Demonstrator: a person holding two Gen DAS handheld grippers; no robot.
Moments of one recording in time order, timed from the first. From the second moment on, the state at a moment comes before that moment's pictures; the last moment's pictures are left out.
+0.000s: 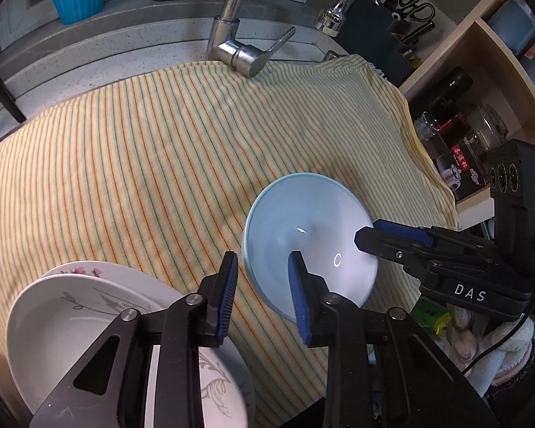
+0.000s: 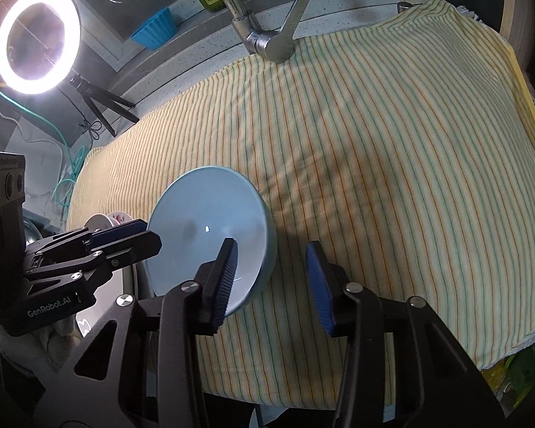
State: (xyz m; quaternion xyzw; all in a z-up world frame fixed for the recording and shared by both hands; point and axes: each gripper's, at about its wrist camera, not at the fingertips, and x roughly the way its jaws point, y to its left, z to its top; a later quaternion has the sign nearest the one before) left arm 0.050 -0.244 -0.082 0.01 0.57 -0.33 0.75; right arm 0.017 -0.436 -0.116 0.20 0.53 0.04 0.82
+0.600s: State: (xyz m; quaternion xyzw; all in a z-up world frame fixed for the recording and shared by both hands) left arm 0.051 -0.243 -0.084 -0.01 0.58 -0.33 0.74; right arm 0.019 -0.432 -0.114 0.21 0.54 0.05 0.81
